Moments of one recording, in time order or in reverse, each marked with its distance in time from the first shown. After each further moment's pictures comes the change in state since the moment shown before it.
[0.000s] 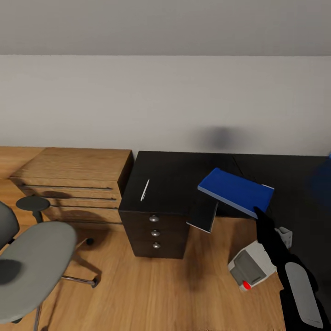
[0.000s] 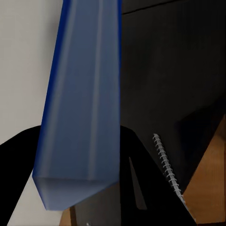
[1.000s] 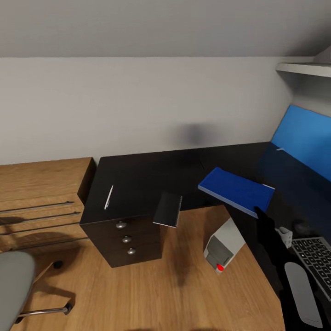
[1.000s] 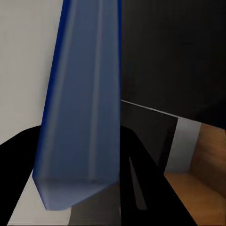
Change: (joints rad) left arm 0.000 -0.021 -0.002 0.018 -0.002 0.000 -0.001; right arm 0.000 0.001 0.003 0.002 -0.007 -0.011 0.005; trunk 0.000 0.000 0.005
